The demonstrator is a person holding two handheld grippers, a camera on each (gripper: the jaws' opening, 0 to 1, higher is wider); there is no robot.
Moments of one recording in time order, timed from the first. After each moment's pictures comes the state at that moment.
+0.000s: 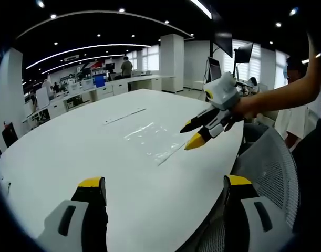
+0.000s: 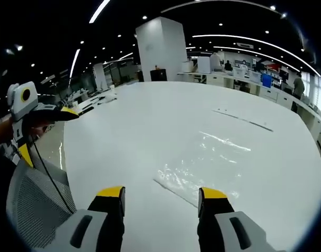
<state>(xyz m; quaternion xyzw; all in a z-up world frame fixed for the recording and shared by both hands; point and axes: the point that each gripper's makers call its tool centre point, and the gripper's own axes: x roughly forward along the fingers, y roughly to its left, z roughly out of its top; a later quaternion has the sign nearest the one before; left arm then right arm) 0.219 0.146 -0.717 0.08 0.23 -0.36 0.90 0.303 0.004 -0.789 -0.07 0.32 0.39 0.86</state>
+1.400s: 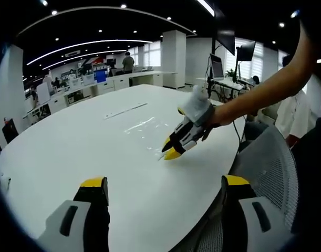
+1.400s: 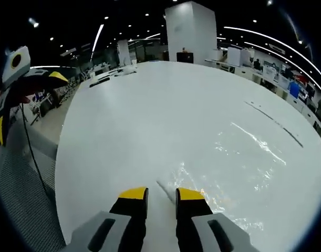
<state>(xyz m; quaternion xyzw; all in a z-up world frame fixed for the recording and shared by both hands) 0.214 0.151 -0.725 0.08 0.25 -0.36 0.90 0.319 0.052 -0.856 -0.16 0.35 0.47 0.79</state>
